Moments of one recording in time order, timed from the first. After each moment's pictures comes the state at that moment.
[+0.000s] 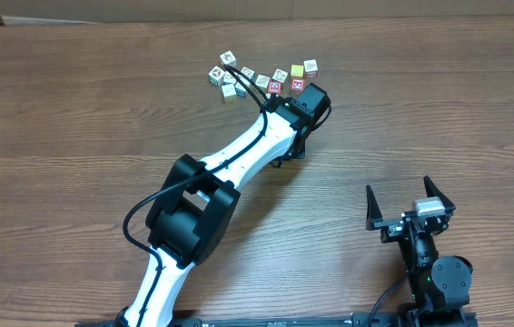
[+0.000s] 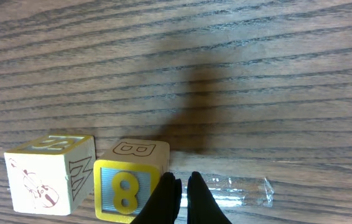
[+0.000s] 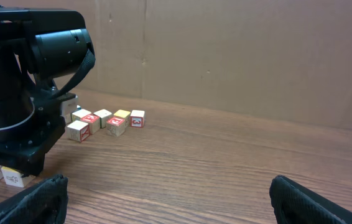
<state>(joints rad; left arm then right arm) -0.68 2.25 1.78 -0.94 -0.25 -0.68 0.11 0.01 0.02 -0.03 -0.02 -0.11</state>
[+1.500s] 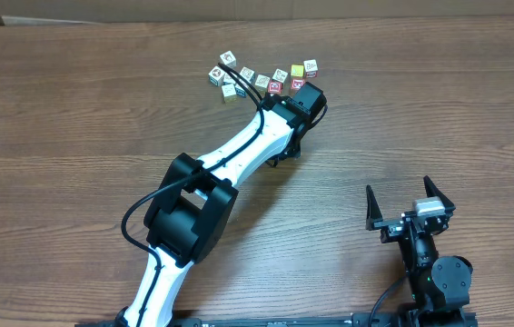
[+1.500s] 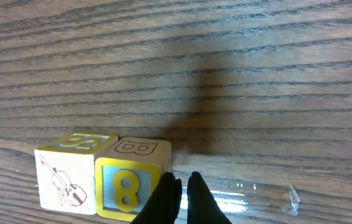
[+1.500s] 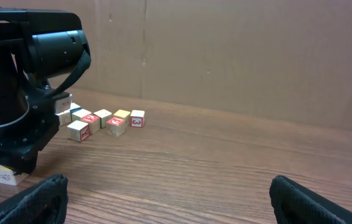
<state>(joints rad) -0.67 2.25 1.78 -0.96 -0.27 -0.70 0.11 0.01 0.02 -0.03 -0.02 -0.11</state>
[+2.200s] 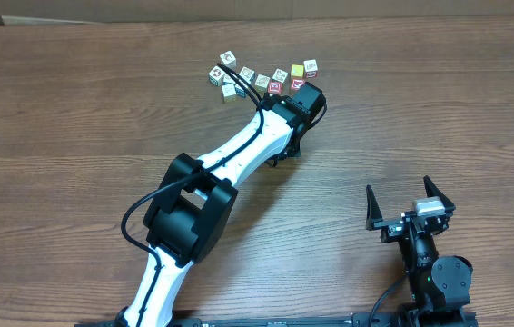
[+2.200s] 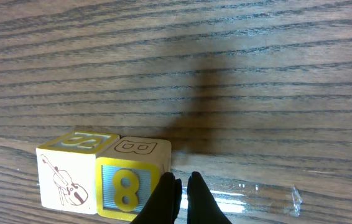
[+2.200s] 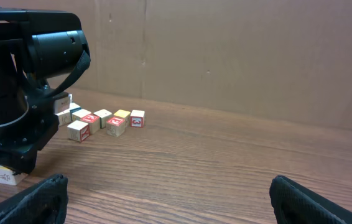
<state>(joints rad) -0.66 2.25 1.78 -0.96 -0.27 -0.71 0.11 0.01 0.02 -0.03 -0.02 -0.11</state>
